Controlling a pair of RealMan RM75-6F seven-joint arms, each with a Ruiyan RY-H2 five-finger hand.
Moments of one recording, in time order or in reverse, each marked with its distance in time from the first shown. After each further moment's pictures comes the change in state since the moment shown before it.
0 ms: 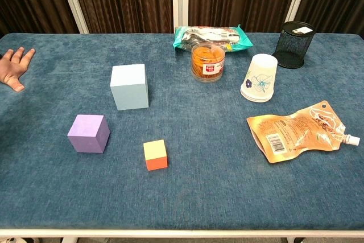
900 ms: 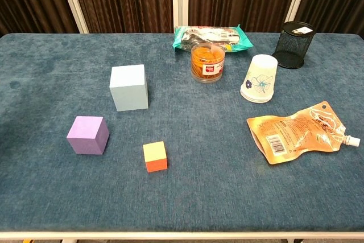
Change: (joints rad) left arm -0.003 0.000 0.008 -0.014 0.013 -0.004 0.008; right arm 0.000 0.004 0.000 -0.002 -0.002 0.001 0.008
